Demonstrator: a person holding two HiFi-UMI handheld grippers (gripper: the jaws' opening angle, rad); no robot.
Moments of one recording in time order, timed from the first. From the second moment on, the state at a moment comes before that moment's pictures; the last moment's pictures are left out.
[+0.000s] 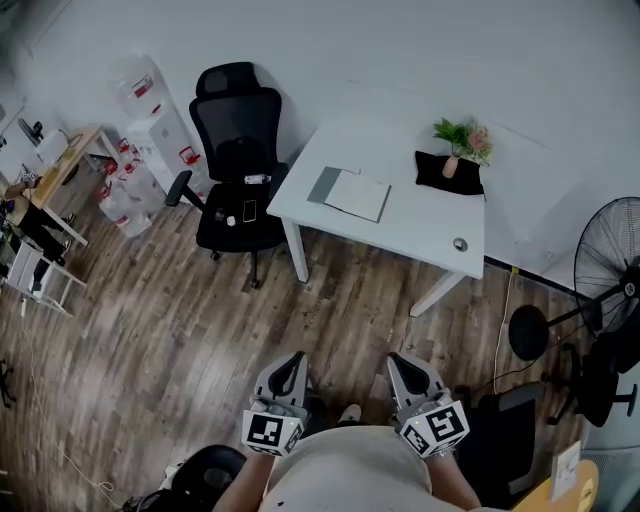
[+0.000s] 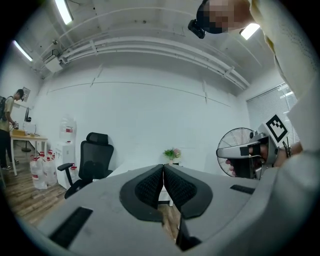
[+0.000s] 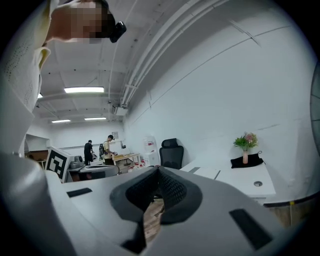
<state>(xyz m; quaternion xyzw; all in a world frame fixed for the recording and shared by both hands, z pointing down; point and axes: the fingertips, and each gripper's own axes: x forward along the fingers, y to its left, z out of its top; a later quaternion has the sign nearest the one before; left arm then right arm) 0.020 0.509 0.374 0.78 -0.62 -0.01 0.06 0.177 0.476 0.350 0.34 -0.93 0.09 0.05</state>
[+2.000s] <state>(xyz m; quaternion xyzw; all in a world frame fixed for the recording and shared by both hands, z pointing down) -0.213 0.319 0.396 0.73 -0.68 -0.01 0.07 -0.060 0.251 0.370 0.32 -0.94 0.08 0.08</state>
